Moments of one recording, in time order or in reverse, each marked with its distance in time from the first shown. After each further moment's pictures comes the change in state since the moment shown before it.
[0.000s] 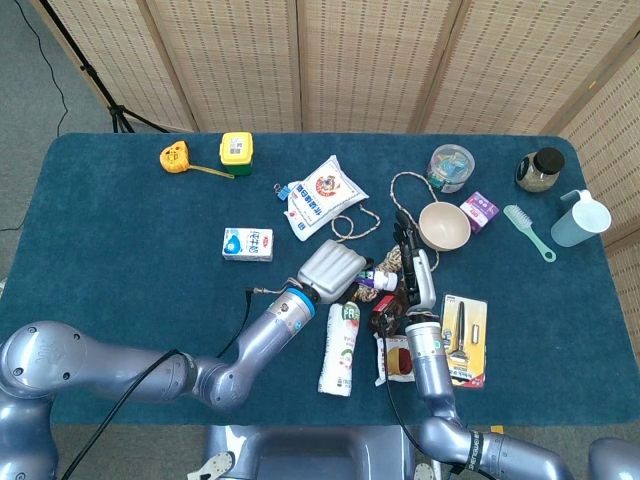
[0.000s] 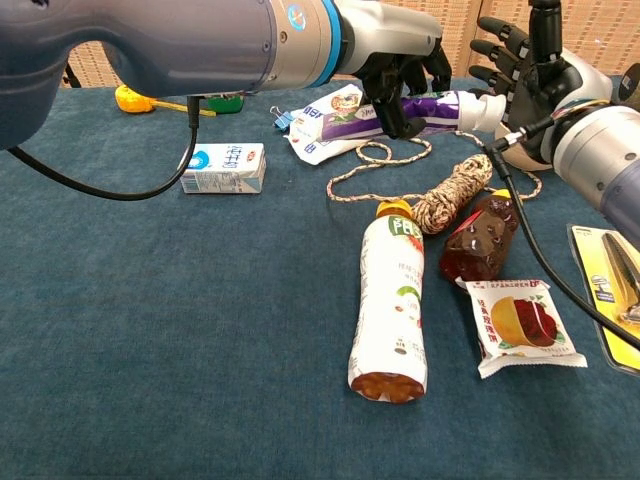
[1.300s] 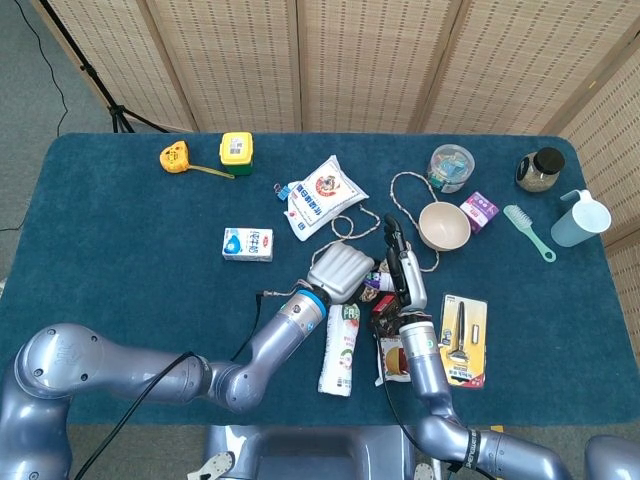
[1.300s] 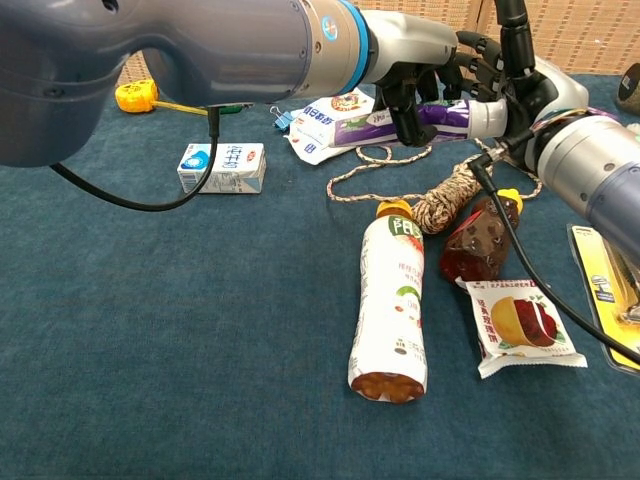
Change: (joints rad) left arm -0.021 -0.057 -0.046 0.047 -0.060 -0.007 0.061; right arm 0.014 -0.006 -0.011 0.017 -0.014 -0.061 -0.043
